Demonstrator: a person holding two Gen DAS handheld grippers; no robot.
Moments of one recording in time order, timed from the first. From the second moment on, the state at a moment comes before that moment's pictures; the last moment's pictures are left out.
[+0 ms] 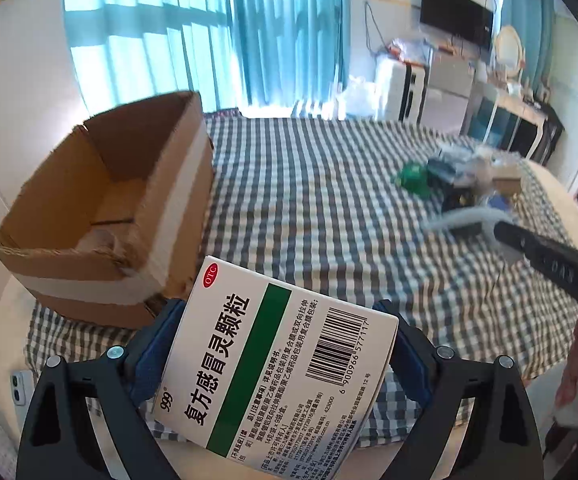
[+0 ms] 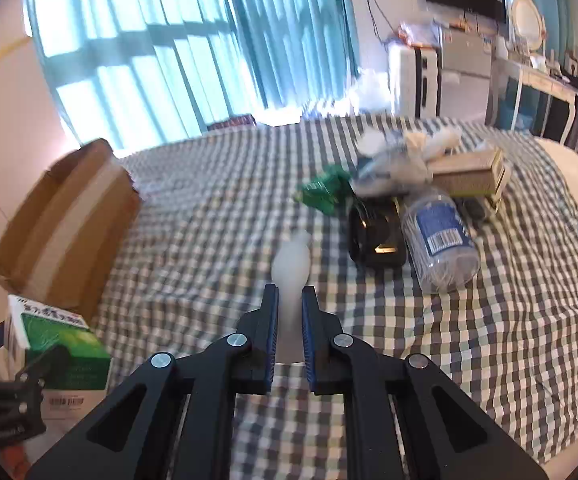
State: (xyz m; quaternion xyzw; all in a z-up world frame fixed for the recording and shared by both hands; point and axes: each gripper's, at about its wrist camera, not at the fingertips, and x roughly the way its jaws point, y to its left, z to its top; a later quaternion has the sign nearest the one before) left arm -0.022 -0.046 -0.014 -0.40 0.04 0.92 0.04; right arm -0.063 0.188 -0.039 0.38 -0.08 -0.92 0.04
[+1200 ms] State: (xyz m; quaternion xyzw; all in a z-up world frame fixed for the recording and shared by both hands) left arm -0.087 -0.227 0.110 -0.32 -0.03 0.95 -0.06; right arm -0.078 -0.030 0.126 0.29 -0.02 -0.92 0.26
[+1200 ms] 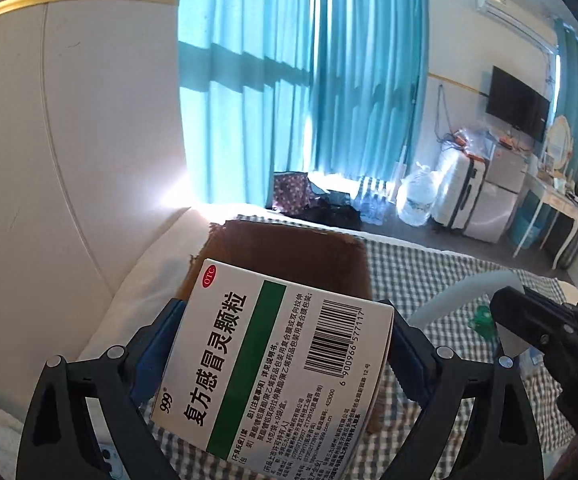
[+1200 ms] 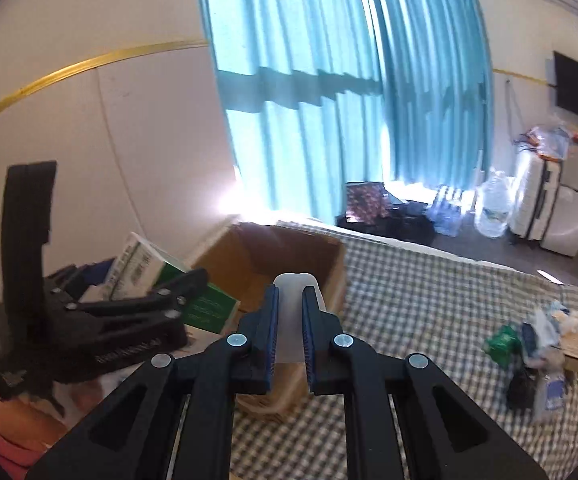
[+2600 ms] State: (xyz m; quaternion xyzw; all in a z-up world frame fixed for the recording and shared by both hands) left arm -0.062 0.016 0.035 -0.42 0.00 0.91 0.04; right arm -0.021 0.278 0.077 0.33 -0.16 -0.93 0.01
